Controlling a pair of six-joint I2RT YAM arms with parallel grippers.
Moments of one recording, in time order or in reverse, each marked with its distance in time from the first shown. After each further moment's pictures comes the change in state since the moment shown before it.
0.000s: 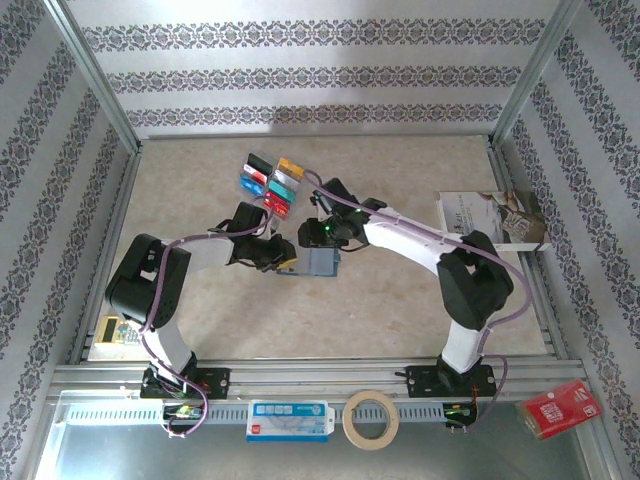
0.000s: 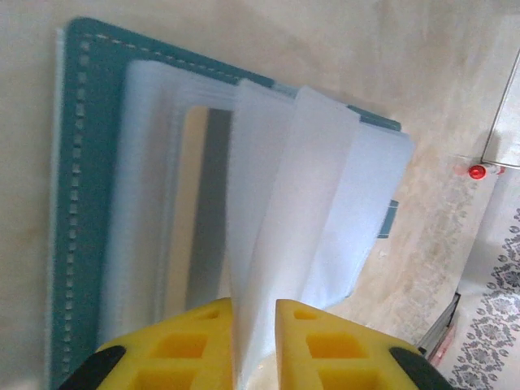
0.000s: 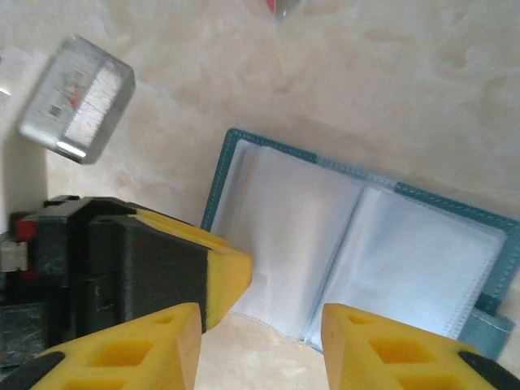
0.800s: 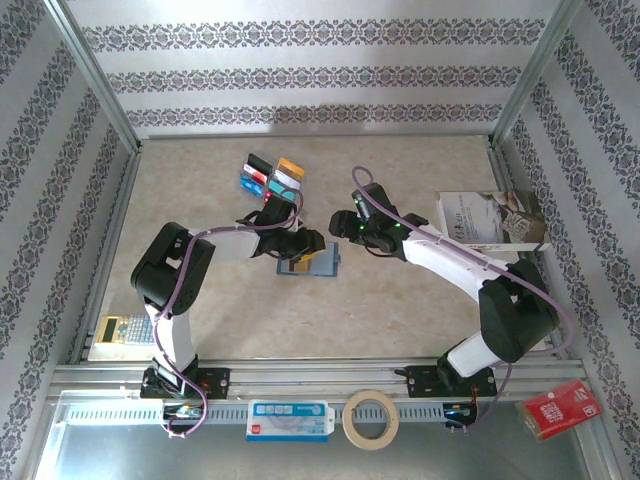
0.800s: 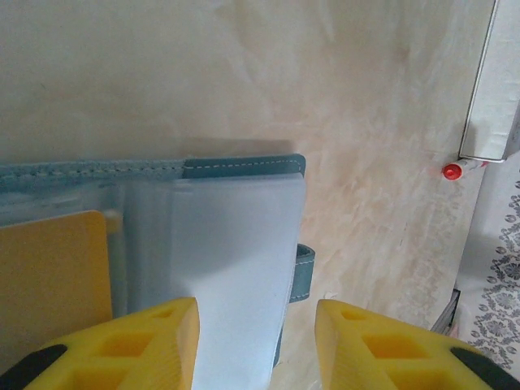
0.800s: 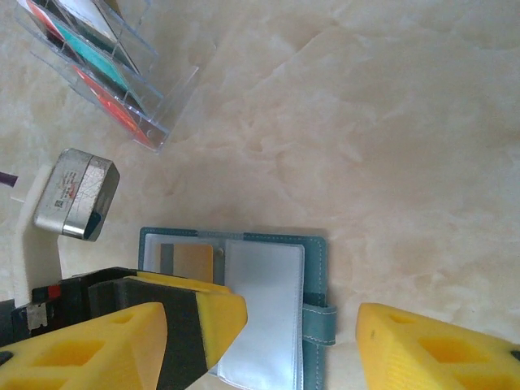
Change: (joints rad) left arm -0.128 0.148 0.182 0.050 -0.046 -0.047; right arm -0.104 -0.251 -0.269 0.158 0.185 0.164
